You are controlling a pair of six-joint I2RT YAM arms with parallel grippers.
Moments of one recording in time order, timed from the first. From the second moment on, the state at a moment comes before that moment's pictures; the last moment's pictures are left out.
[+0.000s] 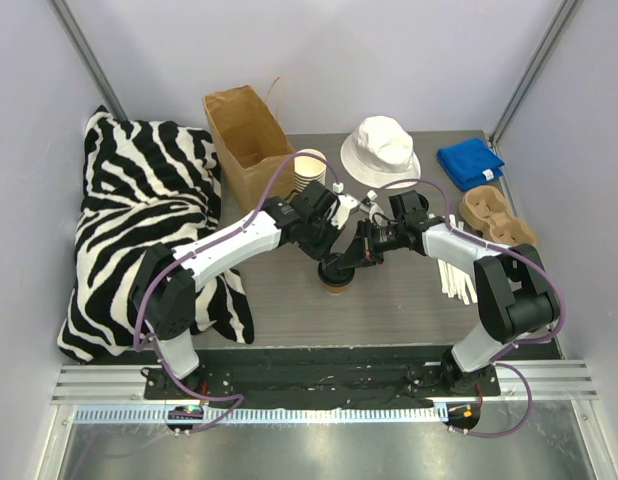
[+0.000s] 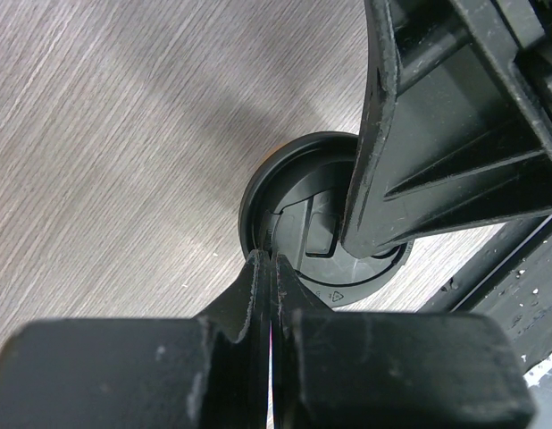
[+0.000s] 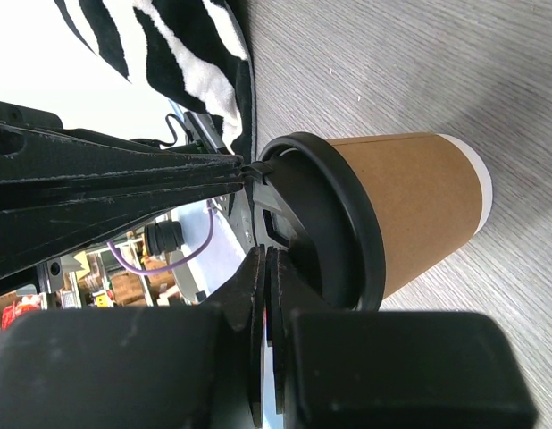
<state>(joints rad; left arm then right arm) -0.82 1.77 1.47 -0.69 0.13 -0.05 0.34 1.60 0.90 -0.23 -0.94 0.53</state>
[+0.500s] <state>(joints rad) -0.82 1.77 1.51 -0.73 0.15 -0.05 0.34 1.60 0.91 -0.23 -0.94 0.52</state>
